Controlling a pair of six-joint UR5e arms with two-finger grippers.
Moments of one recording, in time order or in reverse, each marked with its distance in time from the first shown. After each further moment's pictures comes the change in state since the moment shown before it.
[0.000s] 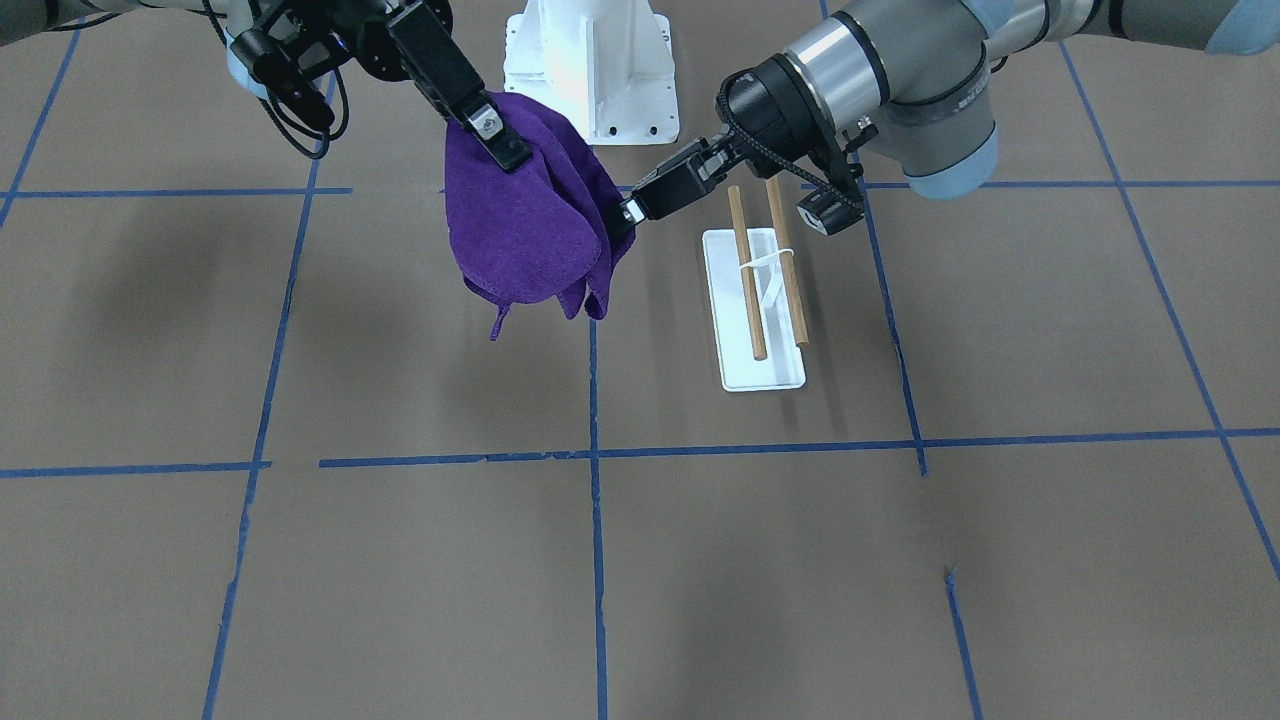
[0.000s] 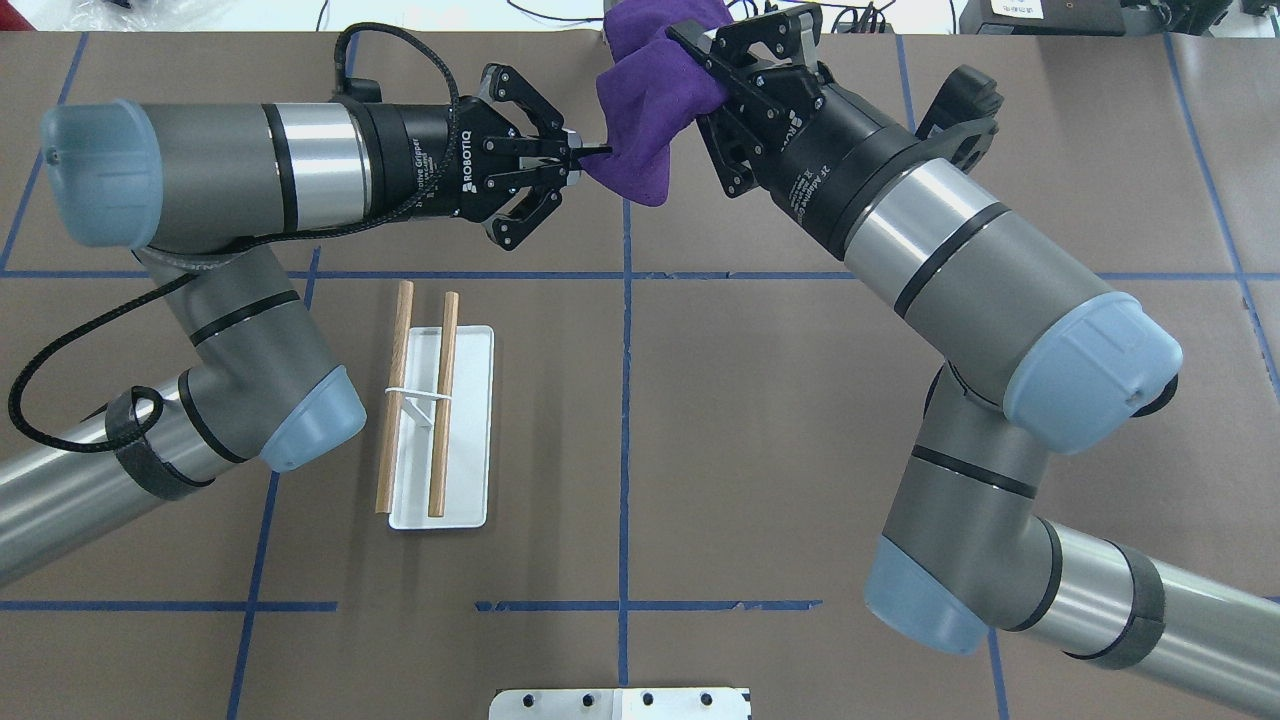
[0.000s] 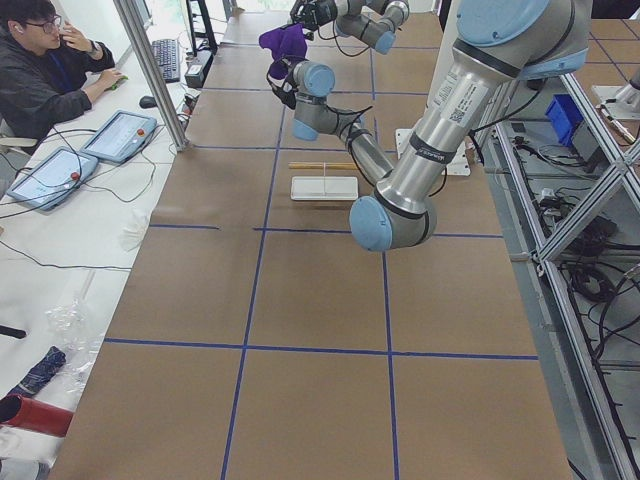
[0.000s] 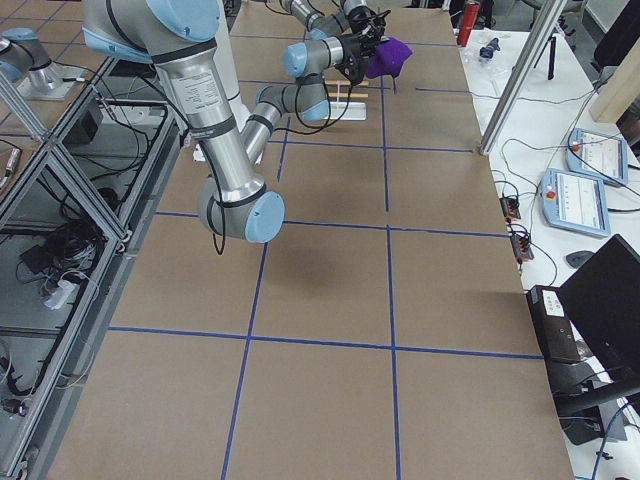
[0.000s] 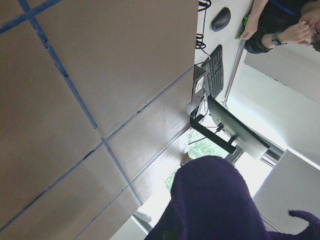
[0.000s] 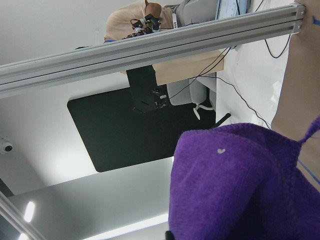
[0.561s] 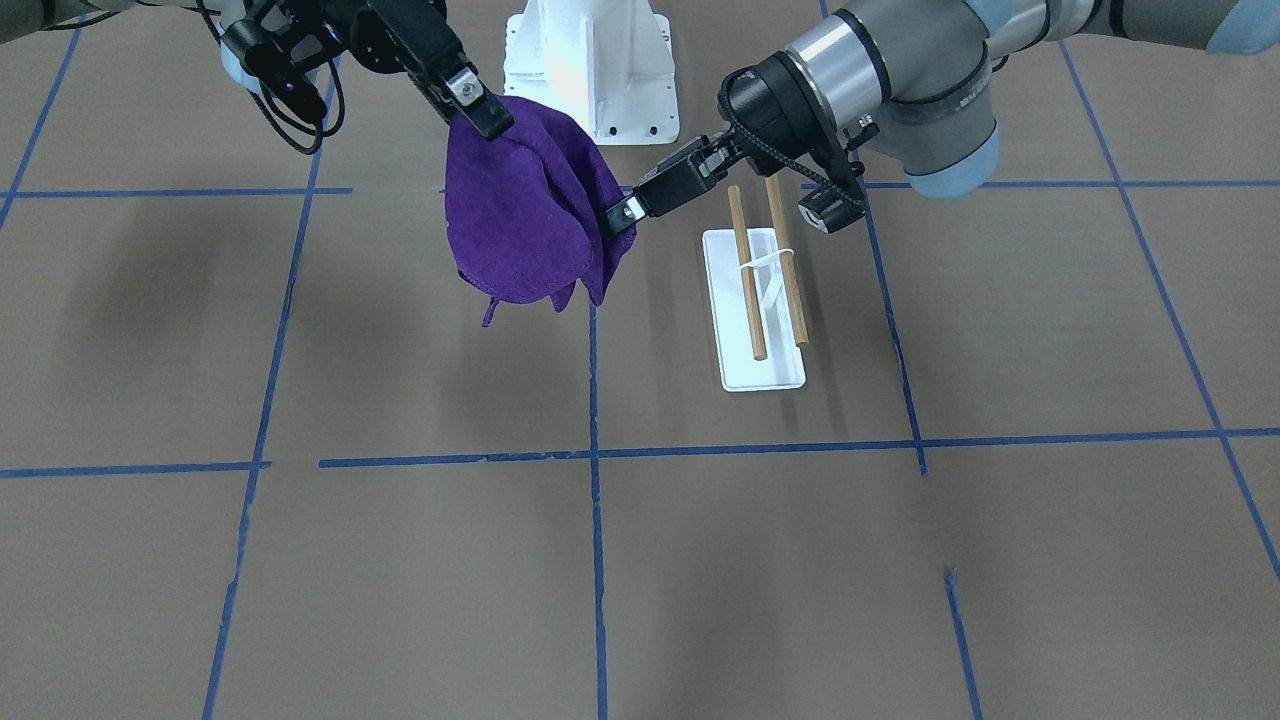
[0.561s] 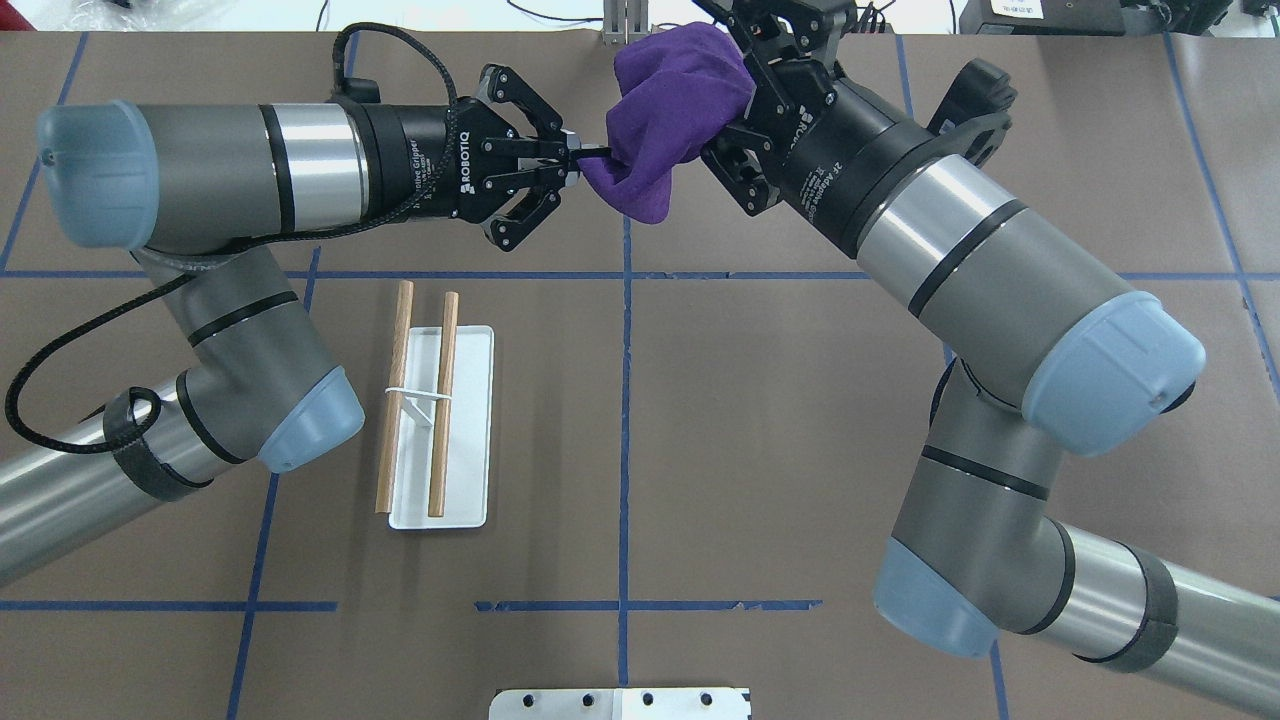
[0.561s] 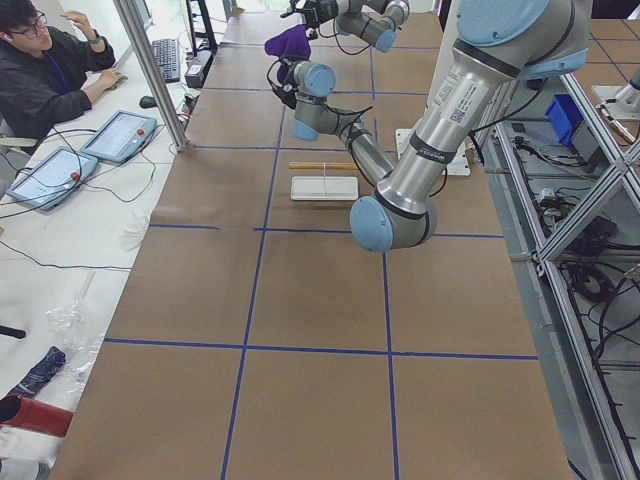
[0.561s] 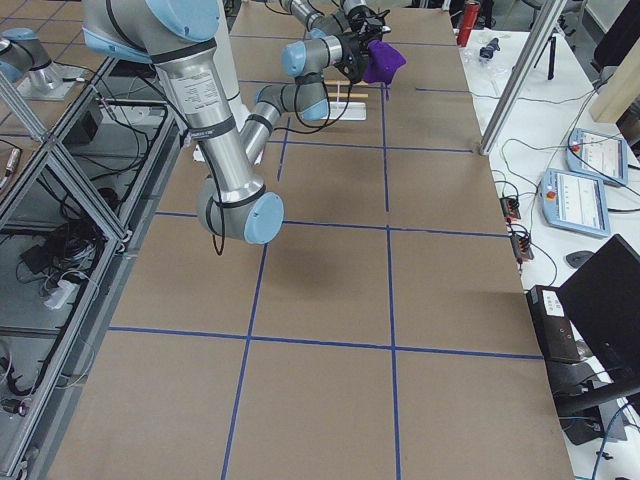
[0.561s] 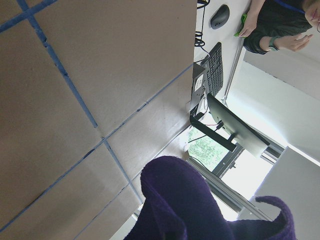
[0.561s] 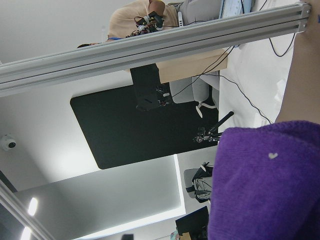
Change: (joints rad) left arm 0.000 0.003 -0.003 -0.002 -0.002 0.004; right arm 0.005 -0.010 0.029 -0.001 0.005 -0.012
